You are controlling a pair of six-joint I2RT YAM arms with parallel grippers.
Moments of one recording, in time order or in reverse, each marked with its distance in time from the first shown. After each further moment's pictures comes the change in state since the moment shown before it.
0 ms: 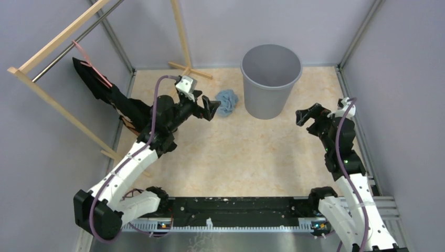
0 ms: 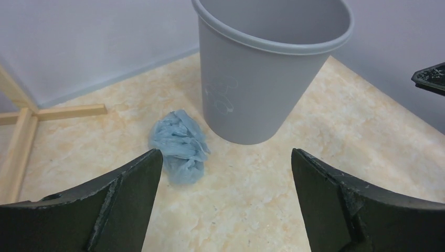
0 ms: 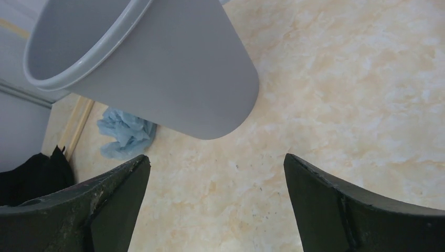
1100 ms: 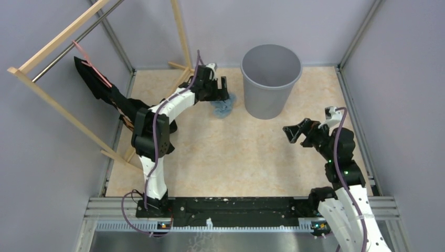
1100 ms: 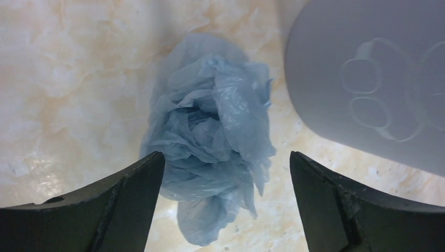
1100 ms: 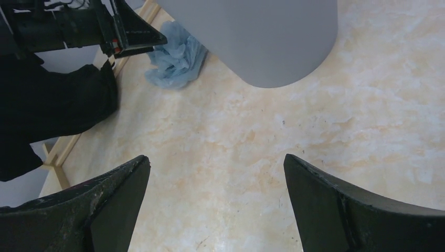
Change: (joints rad) left arm 0.065 0.951 0.702 -0.443 -0.089 -0.240; right arm 0.000 -0.118 -0.091 -0.057 -0.342 -0.082
